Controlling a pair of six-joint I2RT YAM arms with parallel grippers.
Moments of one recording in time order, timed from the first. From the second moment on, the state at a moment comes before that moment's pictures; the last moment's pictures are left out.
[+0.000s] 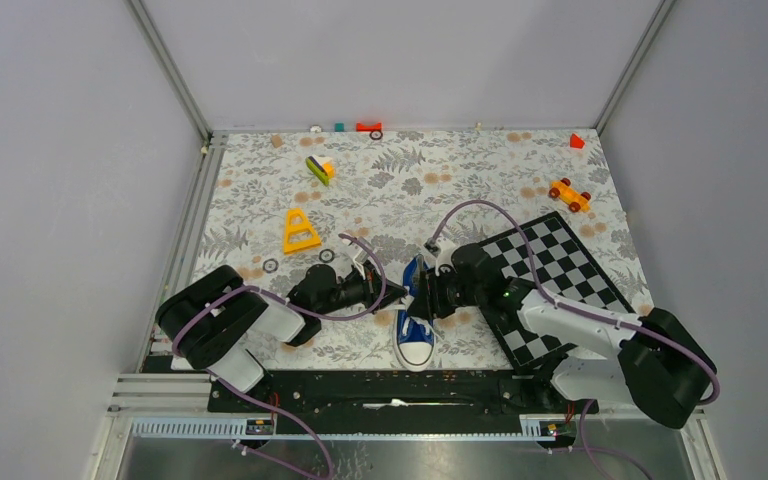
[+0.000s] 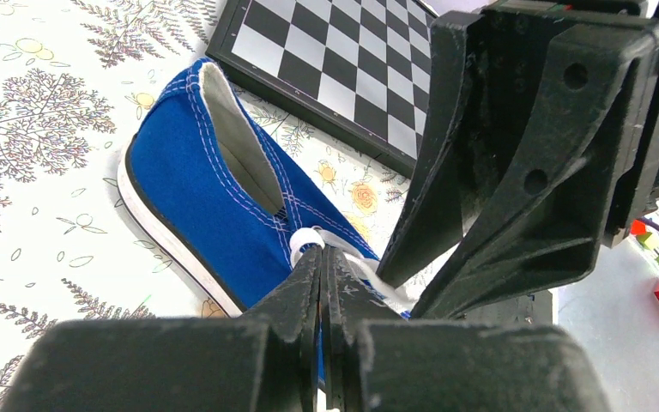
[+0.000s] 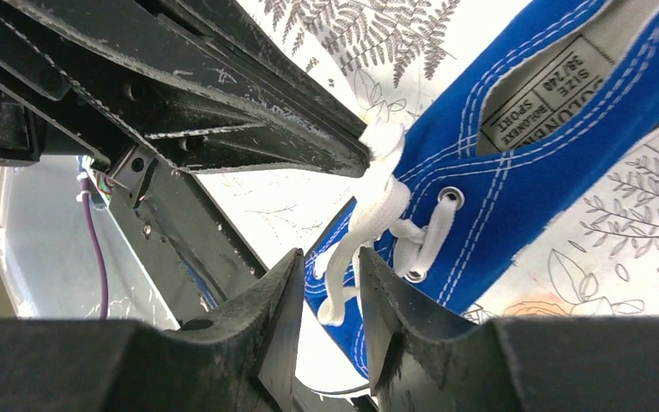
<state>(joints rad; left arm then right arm) -0.75 1.57 0.28 1.16 0.41 -0.56 0.78 1.23 0.54 0.01 -0.37 0.53</state>
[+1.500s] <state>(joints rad) -0.75 1.57 0.27 1.17 0.41 -0.56 0.71 1.20 0.49 0.01 -0.37 0.53</state>
